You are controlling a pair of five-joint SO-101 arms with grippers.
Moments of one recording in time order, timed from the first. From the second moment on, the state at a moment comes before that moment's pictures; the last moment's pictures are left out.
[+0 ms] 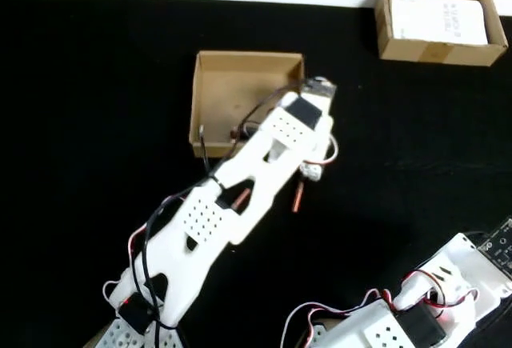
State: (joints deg) left arm 33.0 62.8 -61.2 91.6 20.5; right arm 51.6 -103.6 85.3 49.7 10.6
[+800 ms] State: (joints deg) left arm 32.4 50.3 -87.8 100.6 16.5; right arm 25.4 -103.6 86.2 50.8 -9.1
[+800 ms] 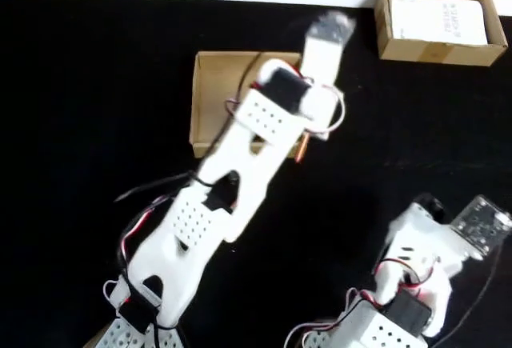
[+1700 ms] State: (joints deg) left arm 32.6 -19.4 -36.4 95.6 1.6; right arm -20.7 -103.6 83.0 50.8 -10.2
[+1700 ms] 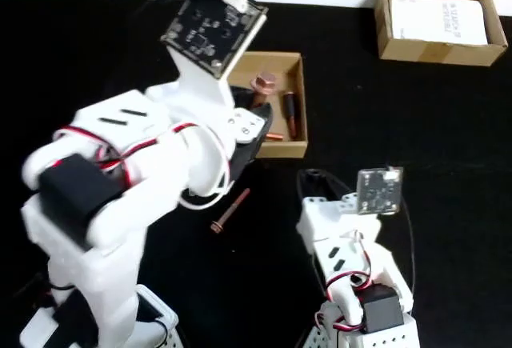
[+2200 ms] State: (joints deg) left arm 32.7 -20.2 3.6 54.8 15.5; right arm -24.9 -103.6 88.2 29.9 -8.7
